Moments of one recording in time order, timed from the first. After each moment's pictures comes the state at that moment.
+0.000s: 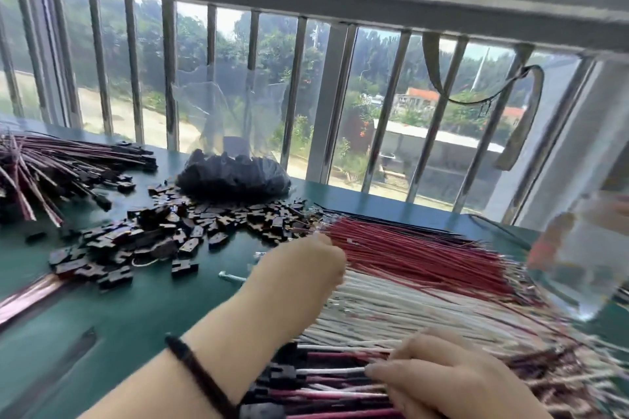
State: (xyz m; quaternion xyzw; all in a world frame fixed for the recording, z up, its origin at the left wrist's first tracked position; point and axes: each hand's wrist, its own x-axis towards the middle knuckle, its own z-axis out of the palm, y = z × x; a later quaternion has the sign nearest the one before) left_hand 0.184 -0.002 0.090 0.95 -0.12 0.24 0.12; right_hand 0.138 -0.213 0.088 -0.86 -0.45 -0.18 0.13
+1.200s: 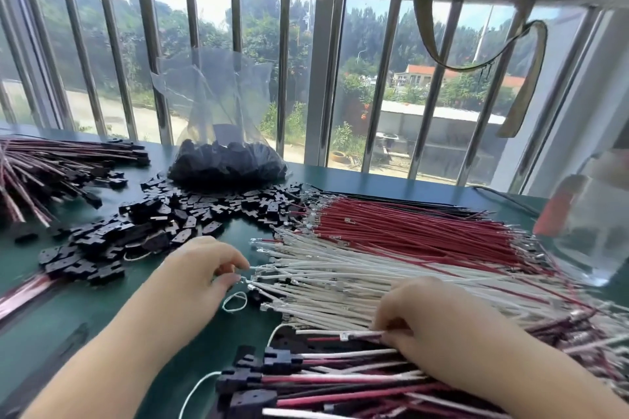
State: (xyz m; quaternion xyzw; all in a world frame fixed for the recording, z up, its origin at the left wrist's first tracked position) left_hand 0.154 0.069 0.056 0.93 -0.02 0.24 0.28; right_hand 0.185 -0.203 0.088 -0.94 -0.32 0.00 0.08
